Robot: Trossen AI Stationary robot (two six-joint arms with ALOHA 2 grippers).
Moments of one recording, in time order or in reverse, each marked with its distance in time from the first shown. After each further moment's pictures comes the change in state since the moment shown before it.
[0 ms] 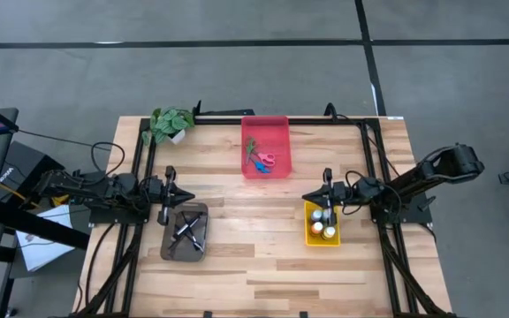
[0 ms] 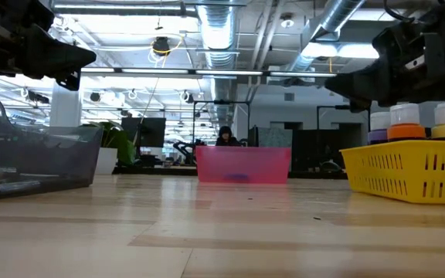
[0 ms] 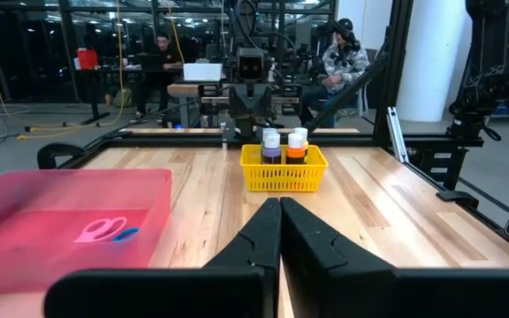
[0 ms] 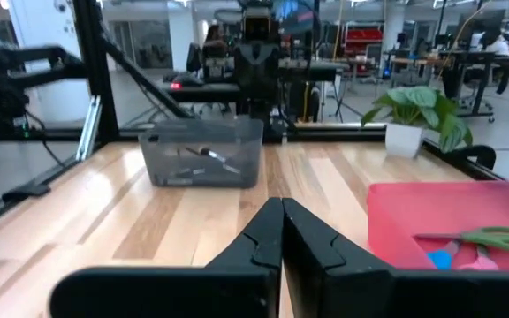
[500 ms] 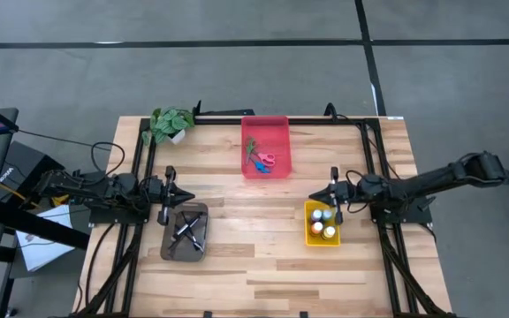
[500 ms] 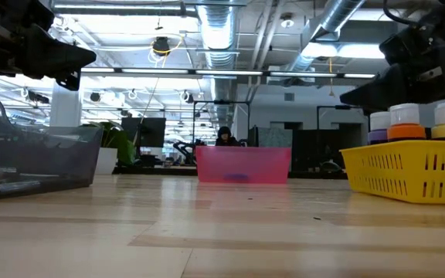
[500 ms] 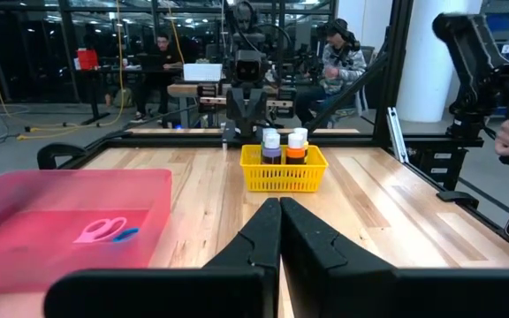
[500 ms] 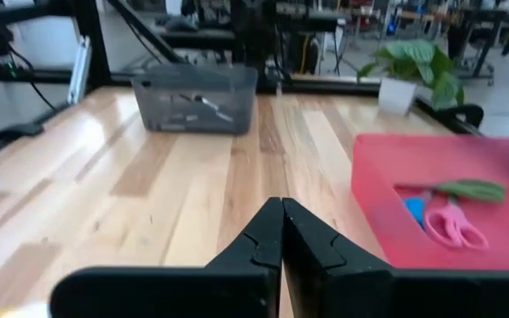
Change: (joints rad) left arm 0.000 0.000 0.000 0.001 0.000 0.000; right arm -0.026 -0.455 0.000 -0.612 -0.020 -0.040
